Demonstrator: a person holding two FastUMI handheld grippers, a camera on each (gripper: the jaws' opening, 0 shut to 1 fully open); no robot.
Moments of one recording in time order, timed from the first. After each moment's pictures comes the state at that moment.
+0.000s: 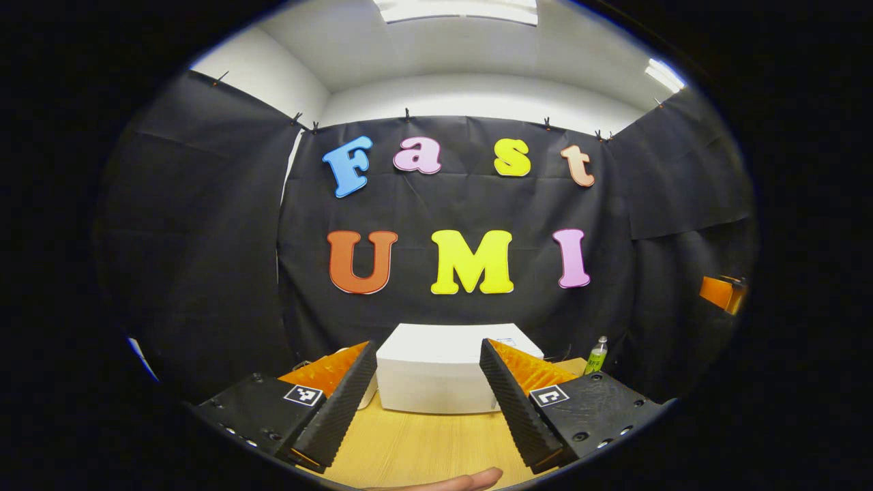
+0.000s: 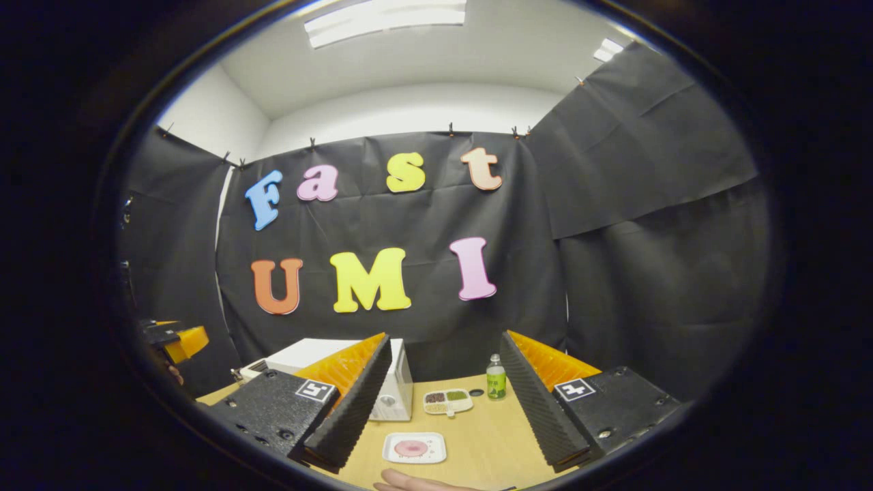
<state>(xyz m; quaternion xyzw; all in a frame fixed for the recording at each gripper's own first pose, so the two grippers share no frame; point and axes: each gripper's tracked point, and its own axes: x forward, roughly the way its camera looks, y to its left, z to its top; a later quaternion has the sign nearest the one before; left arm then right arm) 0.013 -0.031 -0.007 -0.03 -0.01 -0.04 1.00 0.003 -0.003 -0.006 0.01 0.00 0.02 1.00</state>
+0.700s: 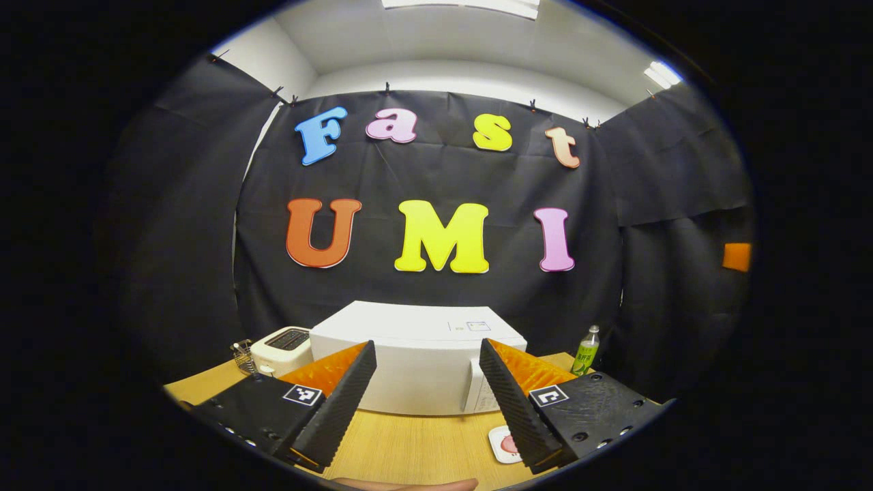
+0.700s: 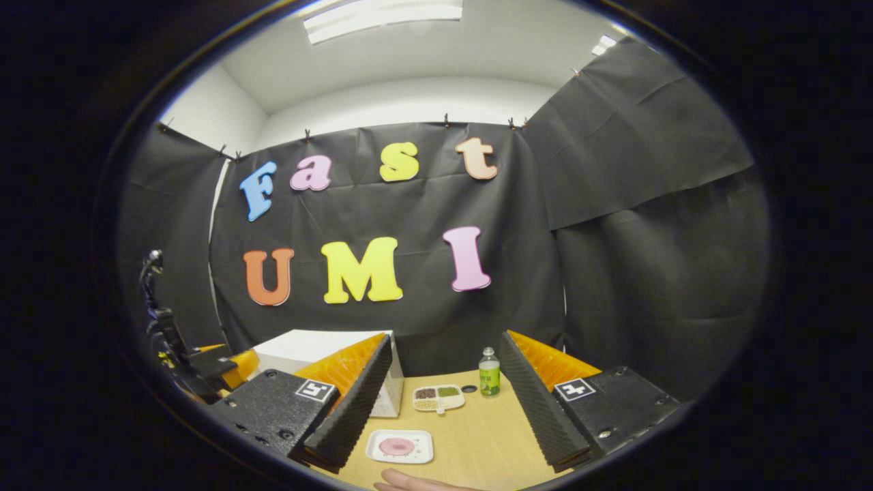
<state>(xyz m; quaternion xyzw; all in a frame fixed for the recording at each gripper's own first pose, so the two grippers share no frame) 0.109 -0.110 -0.107 -0.04 0.01 -0.08 1.00 0.033 -0.031 -0.043 0.01 0.00 0.01 1.00</state>
